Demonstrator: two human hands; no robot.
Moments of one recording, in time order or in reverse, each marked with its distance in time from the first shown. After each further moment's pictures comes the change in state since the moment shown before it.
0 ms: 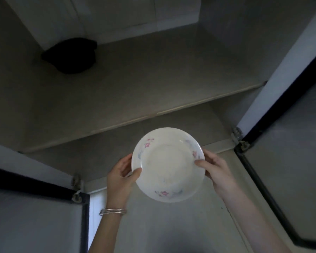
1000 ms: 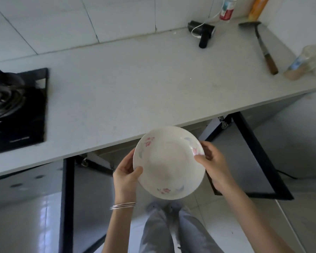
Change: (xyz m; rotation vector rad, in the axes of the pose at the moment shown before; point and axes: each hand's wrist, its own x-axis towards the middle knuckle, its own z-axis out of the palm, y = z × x) left_hand -0.184 0.540 -0.030 -0.306 0.019 -0.145; right_hand -0.299 -0.490 0.081 -0.187 0.101 -0.033
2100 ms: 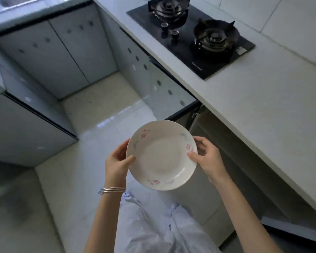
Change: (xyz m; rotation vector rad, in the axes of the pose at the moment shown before) left_hand -0.254 -0.022 -0.129 -0.293 1.076 0.125; right_hand -0.096 0.002 0.182 -0.476 -1.188 -0.144
